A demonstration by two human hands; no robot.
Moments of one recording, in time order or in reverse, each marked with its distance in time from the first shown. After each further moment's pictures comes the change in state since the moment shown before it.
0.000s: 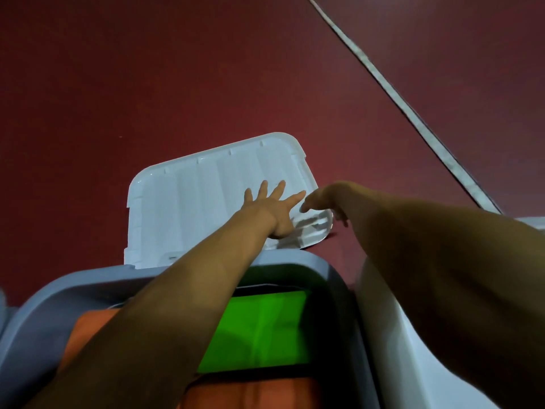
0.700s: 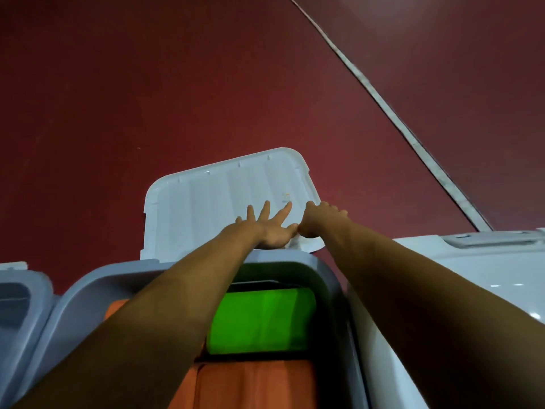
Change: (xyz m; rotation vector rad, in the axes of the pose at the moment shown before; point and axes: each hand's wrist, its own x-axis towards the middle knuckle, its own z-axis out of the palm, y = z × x) left_hand -0.036 -0.009 0.001 -0.251 -0.065 -0.130; right_hand -0.041 -0.004 0.041 -0.379 0.393 -0.104
